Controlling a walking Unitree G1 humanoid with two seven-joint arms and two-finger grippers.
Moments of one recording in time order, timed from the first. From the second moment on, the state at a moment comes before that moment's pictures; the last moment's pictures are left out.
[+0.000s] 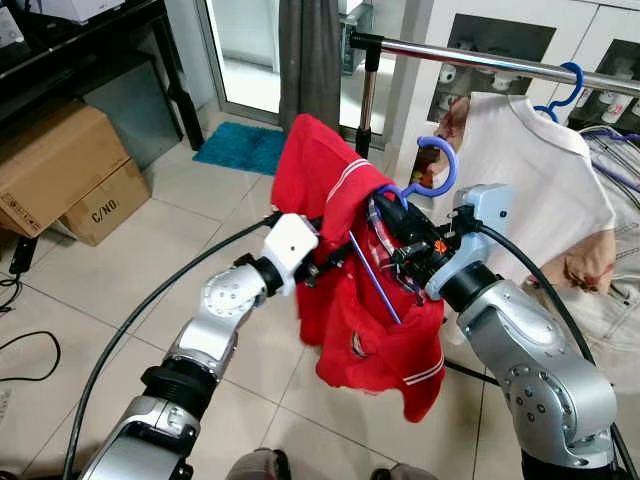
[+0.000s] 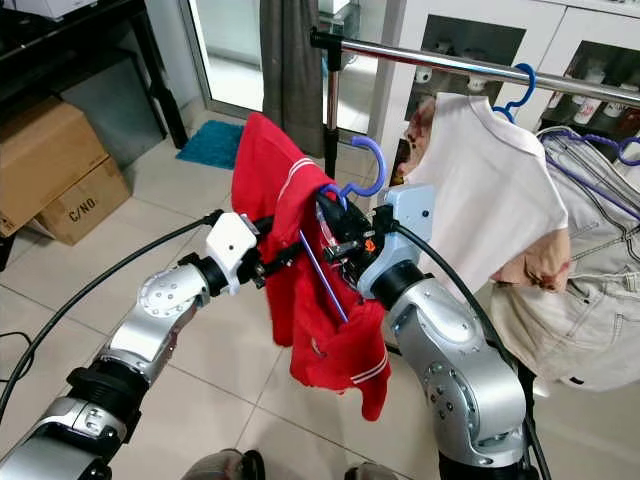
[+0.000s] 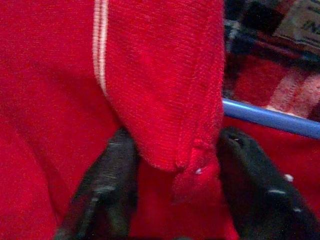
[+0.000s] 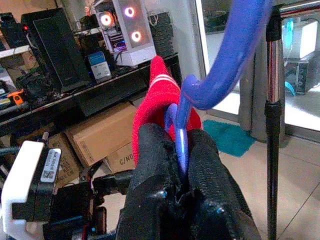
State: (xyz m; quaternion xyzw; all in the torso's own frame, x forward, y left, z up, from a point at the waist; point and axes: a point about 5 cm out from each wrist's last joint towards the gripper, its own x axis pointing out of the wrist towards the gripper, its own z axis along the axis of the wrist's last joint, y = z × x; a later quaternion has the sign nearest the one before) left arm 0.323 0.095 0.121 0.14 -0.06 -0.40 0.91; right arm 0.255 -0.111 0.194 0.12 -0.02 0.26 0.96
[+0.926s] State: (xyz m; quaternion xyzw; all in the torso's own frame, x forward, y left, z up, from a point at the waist) left arm 0.347 0.181 0.239 0.19 -0.19 -0.29 0.92; right arm 0.240 -0.123 0.176 -0.02 0.04 0.38 0.92
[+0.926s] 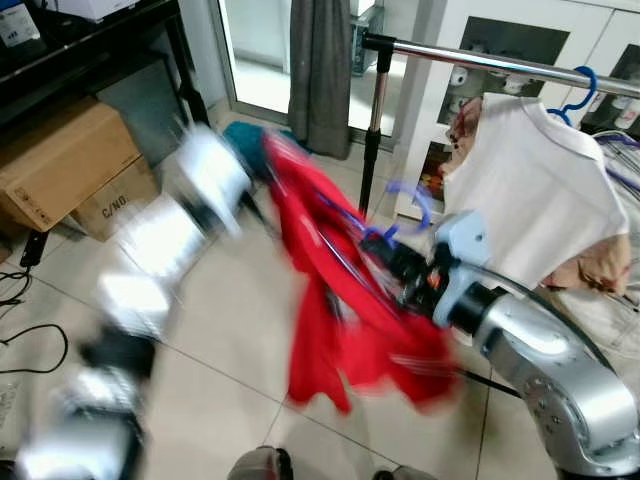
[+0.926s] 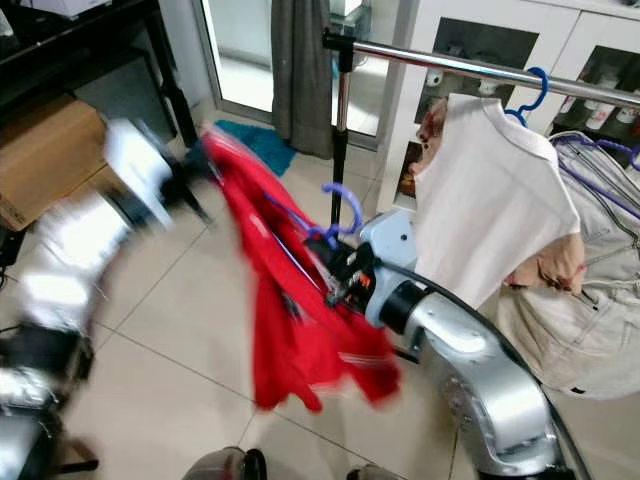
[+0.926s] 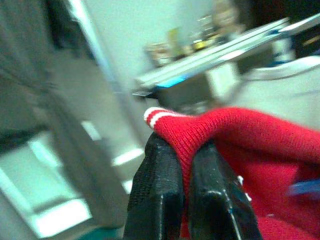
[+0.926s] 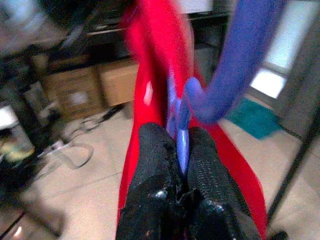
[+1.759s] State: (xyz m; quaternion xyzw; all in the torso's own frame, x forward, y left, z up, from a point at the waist) left arm 0.365 0.241 0.189 0.10 -0.01 -0.19 0.98; right arm 0.230 -0.129 0.194 0.09 -0.02 0.45 0.89
